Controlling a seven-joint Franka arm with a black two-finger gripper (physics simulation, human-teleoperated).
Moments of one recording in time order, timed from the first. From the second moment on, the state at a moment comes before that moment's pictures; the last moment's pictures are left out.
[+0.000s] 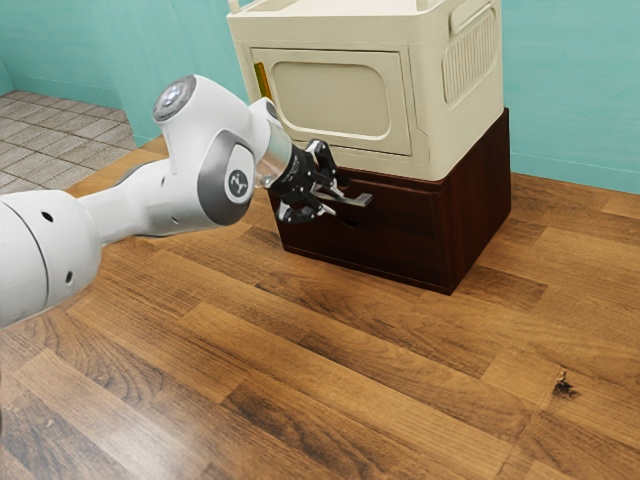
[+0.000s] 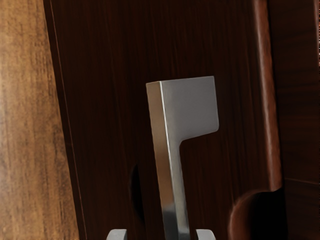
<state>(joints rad) -0.04 0.30 0.20 -1.58 -0.32 2.51 -1.17</state>
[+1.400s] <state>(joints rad) -0.05 0.16 0.20 -1.75 -0.32 2.48 -1.16</state>
